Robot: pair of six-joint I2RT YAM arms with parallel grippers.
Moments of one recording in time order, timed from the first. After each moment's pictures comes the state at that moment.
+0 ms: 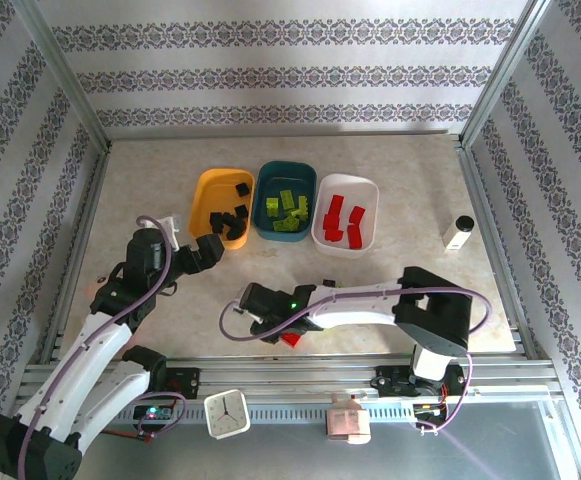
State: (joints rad) left arm -0.29 0.73 0.63 -0.43 0.09 -0.58; right arm 1.21 1.71 1.00 -0.38 0.04 0.18
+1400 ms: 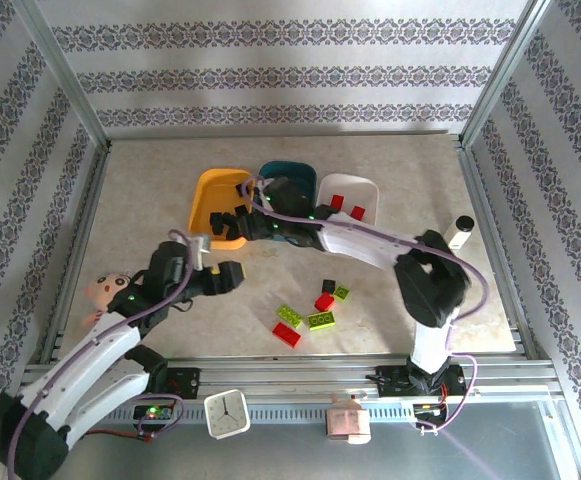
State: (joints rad) left arm -0.51 0.81 0.52 -0.37 0.24 -0.62; right arm 0.76 1.80 1.29 -0.21 -0.06 0.40
